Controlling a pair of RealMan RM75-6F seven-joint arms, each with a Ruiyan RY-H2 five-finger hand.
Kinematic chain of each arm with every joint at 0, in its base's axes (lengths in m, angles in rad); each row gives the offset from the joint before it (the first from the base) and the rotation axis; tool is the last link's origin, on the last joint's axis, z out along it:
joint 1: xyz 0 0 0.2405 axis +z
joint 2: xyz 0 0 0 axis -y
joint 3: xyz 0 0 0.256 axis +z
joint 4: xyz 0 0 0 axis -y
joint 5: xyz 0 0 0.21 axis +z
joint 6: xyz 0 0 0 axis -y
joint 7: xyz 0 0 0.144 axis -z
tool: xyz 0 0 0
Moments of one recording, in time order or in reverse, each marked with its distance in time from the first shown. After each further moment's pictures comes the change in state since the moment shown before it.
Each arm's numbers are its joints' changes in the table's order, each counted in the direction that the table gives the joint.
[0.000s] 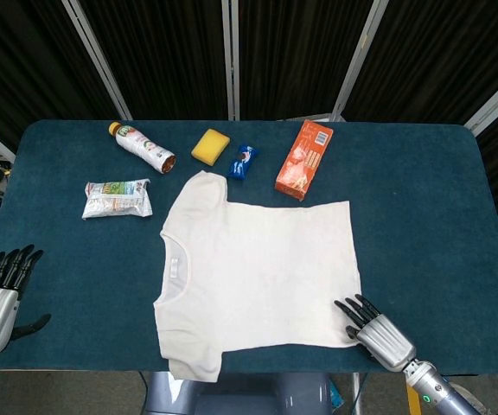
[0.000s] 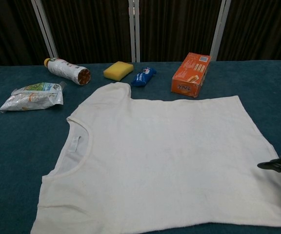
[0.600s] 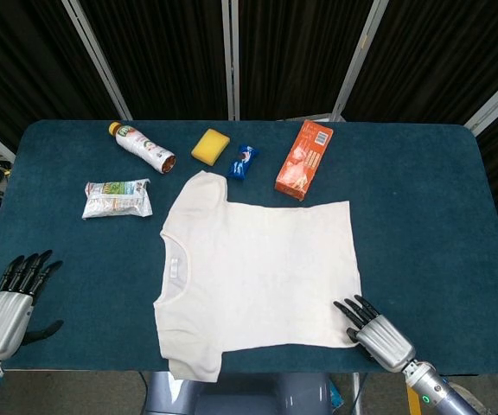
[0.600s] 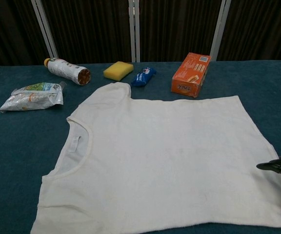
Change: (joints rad) left arm -0.020 0.005 0.040 -0.010 0.085 0.038 0.059; right arm 0.007 0.000 -0.014 0.008 0.005 -0.013 -0.004
